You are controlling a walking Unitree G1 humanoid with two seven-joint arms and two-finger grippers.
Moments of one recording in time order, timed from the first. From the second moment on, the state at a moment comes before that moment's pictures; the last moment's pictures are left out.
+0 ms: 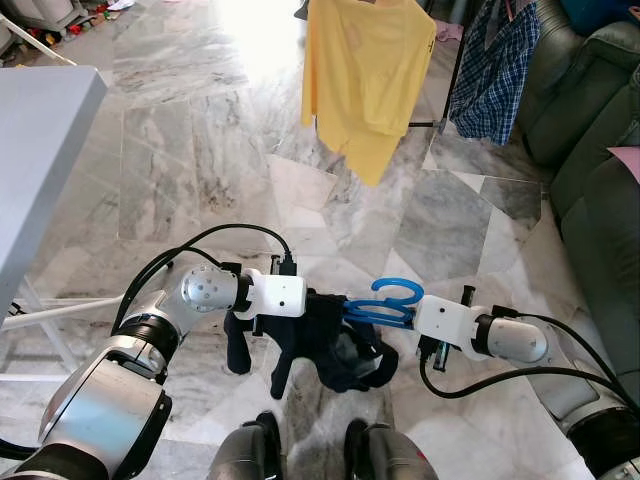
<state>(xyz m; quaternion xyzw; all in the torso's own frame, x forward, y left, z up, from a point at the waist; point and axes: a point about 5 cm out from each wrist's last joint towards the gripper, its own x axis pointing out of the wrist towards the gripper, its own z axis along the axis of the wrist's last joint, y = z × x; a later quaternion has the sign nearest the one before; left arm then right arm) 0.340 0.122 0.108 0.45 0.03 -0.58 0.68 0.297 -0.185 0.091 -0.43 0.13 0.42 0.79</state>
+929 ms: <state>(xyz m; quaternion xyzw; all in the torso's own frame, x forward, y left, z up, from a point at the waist) 0.340 0.123 0.107 0.45 0.04 -0.58 0.68 0.298 -0.181 0.103 -0.40 0.14 0.44 0.79</state>
